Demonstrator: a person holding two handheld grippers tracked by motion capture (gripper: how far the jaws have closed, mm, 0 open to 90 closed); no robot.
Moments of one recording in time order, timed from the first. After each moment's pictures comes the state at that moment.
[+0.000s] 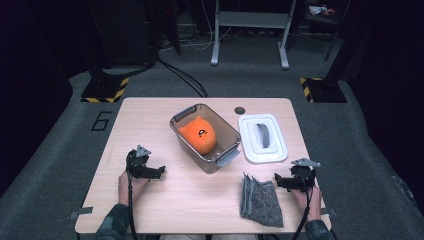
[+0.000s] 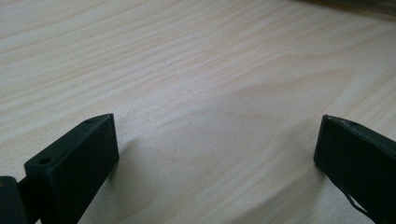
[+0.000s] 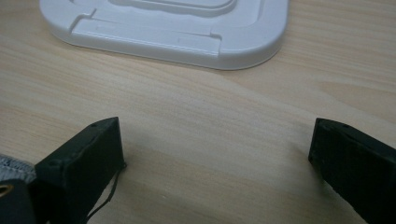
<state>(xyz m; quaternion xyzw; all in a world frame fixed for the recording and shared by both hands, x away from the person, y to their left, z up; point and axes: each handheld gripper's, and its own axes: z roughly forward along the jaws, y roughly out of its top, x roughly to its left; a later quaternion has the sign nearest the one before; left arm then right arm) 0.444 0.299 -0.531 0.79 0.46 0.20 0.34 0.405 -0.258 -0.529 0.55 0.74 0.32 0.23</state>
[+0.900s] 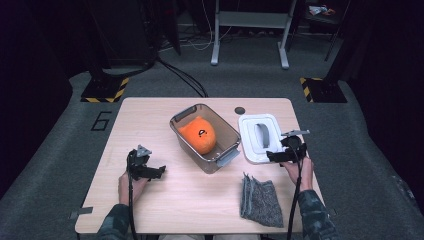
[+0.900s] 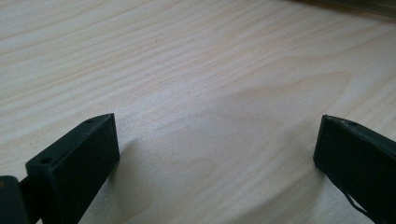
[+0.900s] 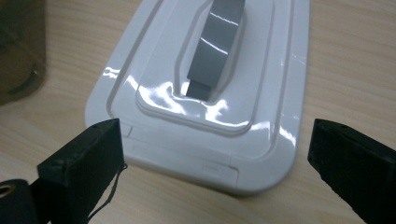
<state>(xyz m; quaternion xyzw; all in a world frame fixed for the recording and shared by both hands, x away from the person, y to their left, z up) 0.445 0.298 -0.530 0.80 0.46 0.20 0.33 0.475 -0.223 -0.464 0.54 0.76 0.30 0.20</state>
